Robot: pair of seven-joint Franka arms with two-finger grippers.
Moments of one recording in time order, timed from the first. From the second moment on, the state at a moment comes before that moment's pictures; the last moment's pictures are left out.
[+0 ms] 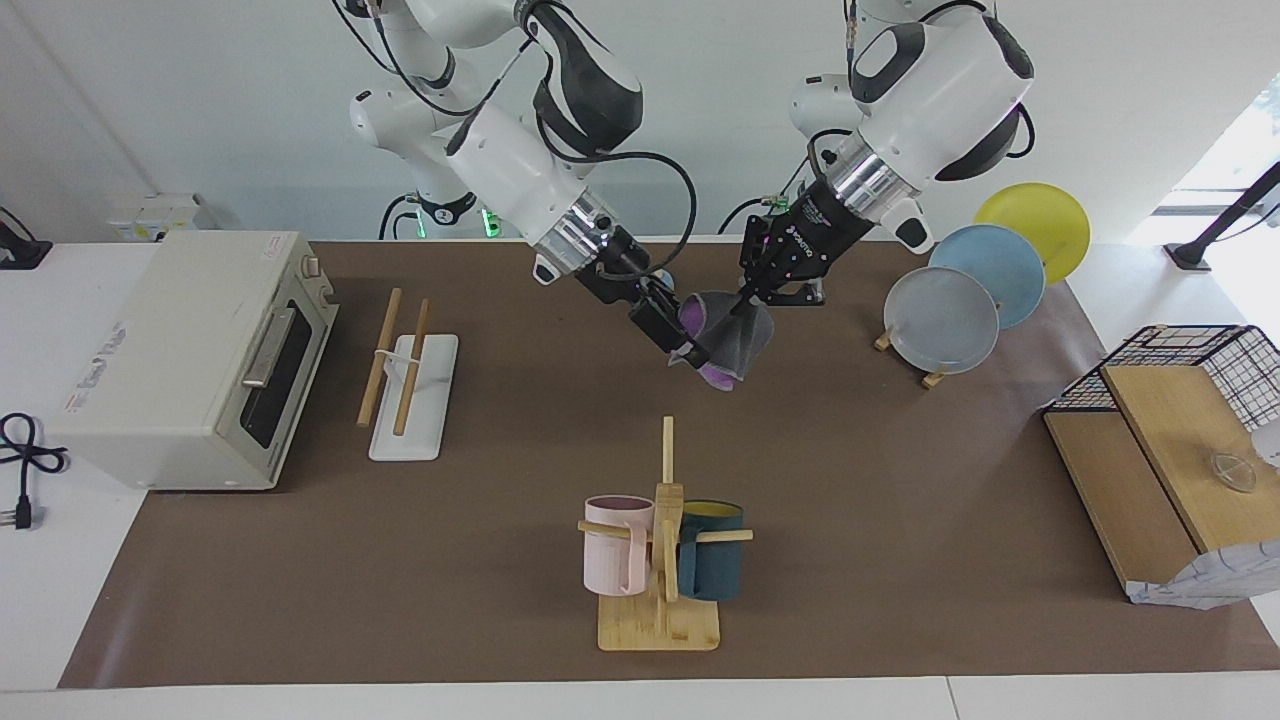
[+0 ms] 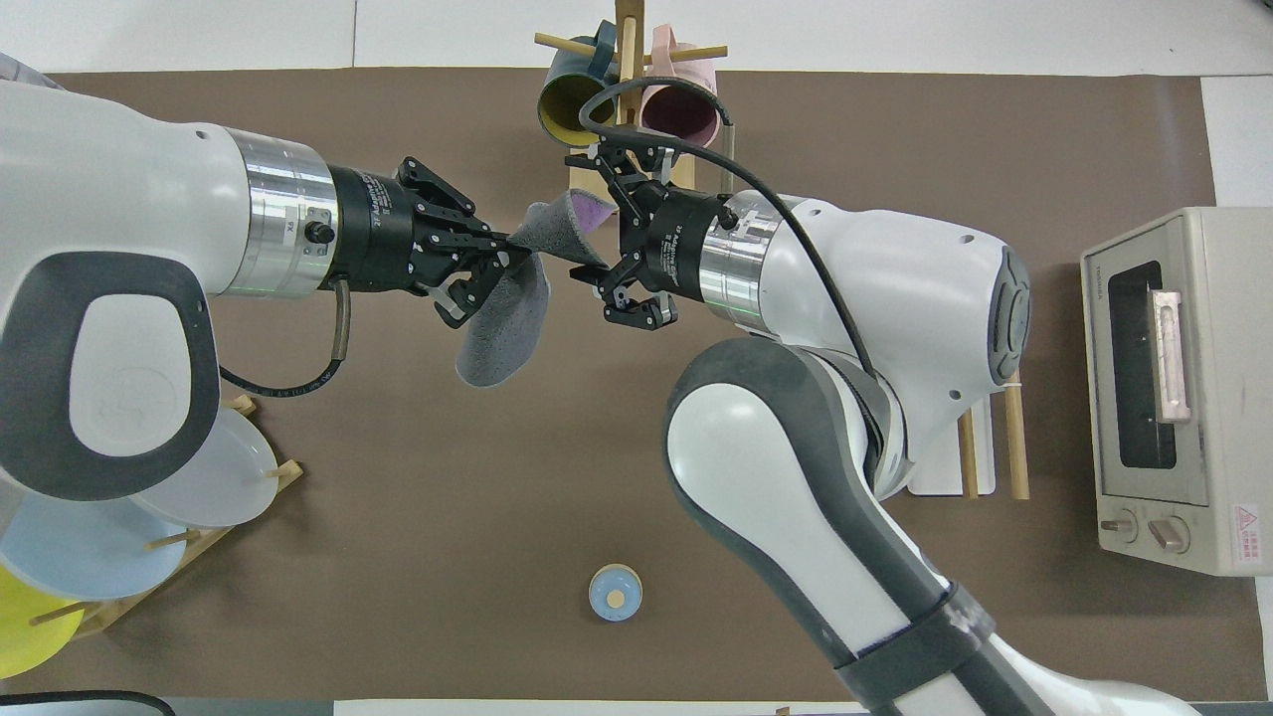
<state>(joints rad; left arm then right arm) -0.17 0.06 -0.25 -1.67 -0.56 2.03 -2.22 0.62 0.22 -0.07 -1.73 0.94 2.61 1.23</state>
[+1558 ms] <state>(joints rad) -0.18 0.05 -0.25 -1.67 -0.53 2.03 -2.22 0.58 0.24 -0.09 -1.73 0.94 2.49 0.99</state>
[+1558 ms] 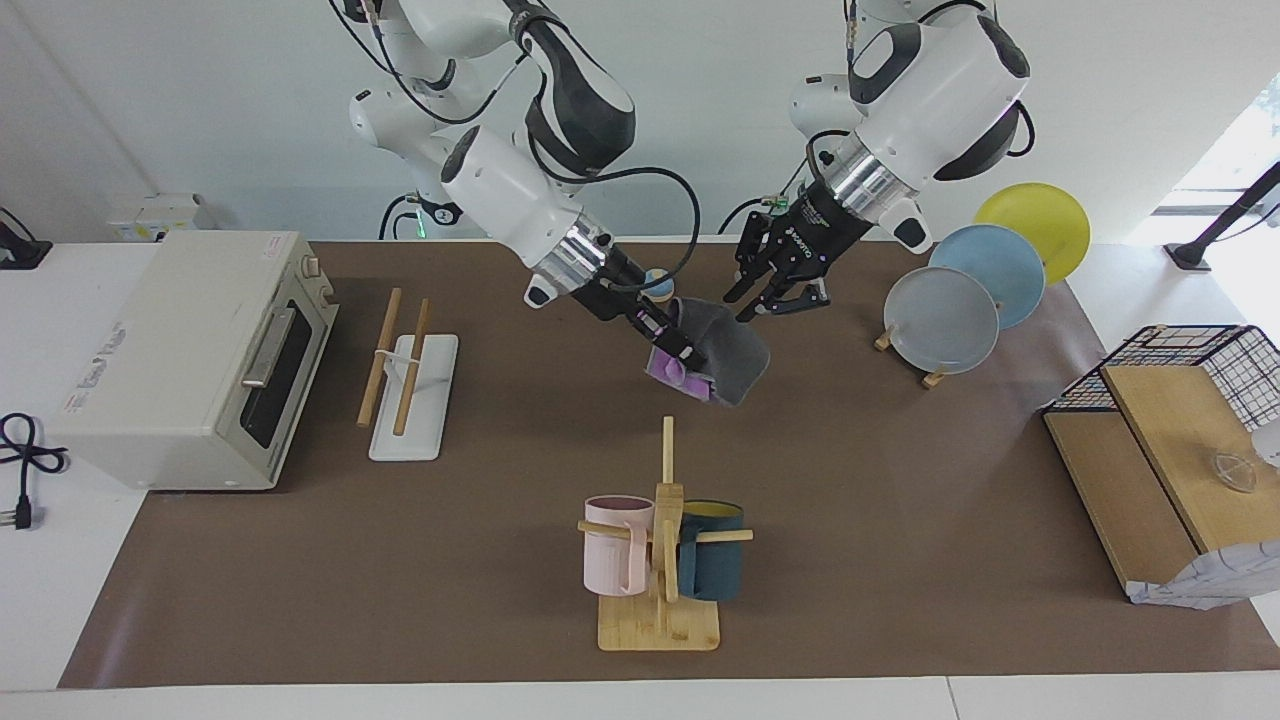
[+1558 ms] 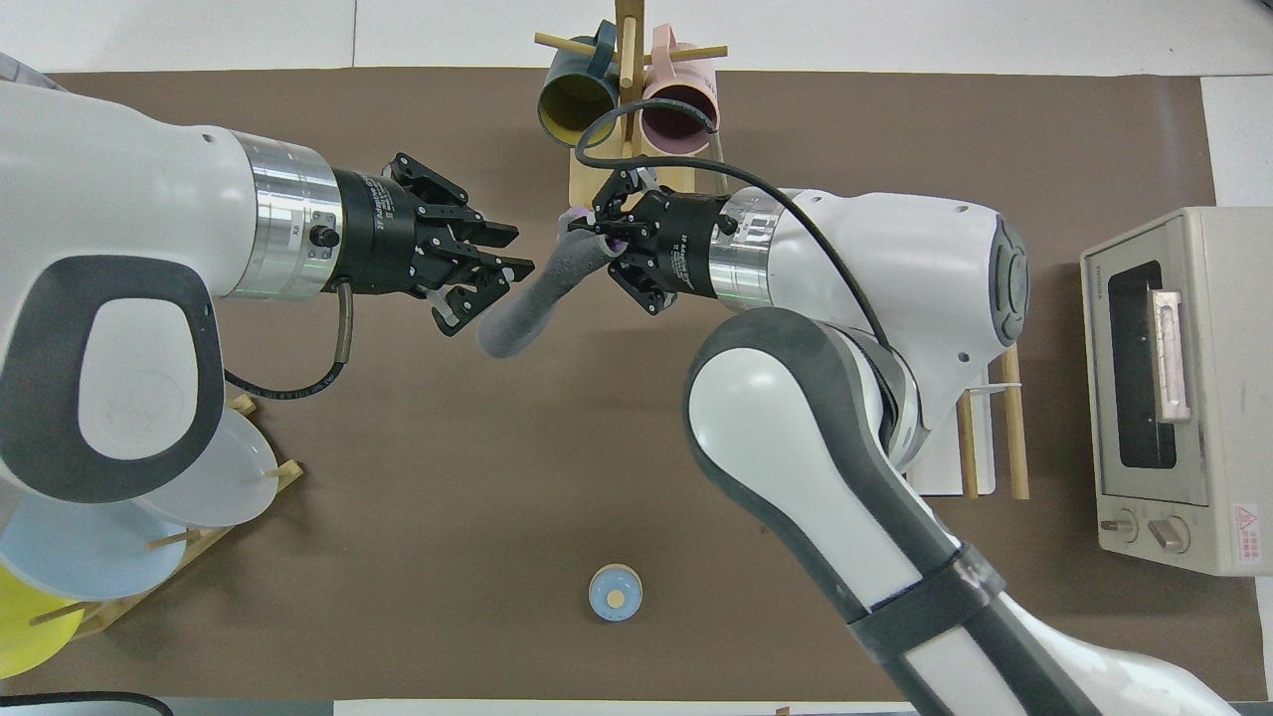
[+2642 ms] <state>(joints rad) 0.03 -0.03 -0.22 -1.84 -0.44 2.02 -1.36 0.23 0.06 -0.10 -1.88 0.41 1.95 0.43</state>
